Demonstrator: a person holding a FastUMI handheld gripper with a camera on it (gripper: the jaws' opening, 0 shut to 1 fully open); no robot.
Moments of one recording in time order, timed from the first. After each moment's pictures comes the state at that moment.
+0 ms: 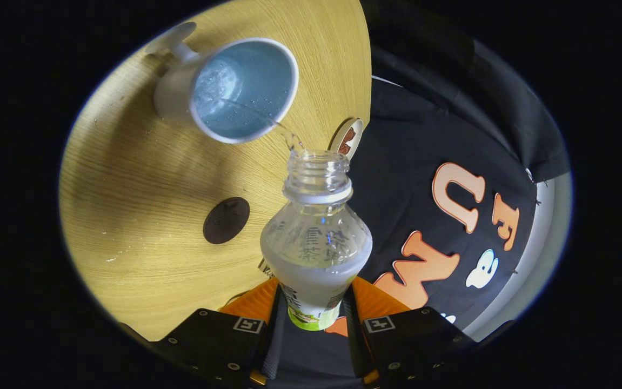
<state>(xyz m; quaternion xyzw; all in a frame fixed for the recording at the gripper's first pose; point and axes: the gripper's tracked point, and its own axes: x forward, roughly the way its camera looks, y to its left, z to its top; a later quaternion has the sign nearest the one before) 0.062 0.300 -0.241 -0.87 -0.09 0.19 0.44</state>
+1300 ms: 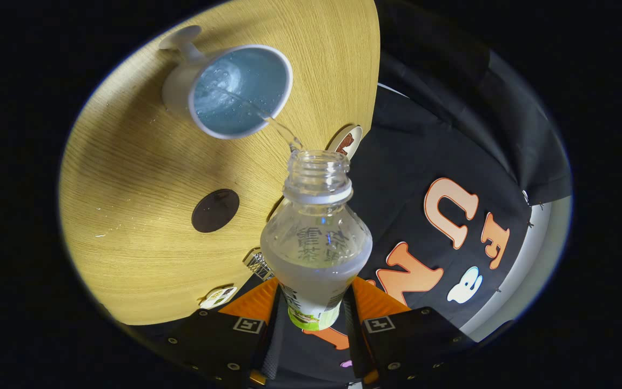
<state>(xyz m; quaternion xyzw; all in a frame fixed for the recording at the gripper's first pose) 0.055 0.310 -0.220 -0.89 -0.11 0.18 0.40</state>
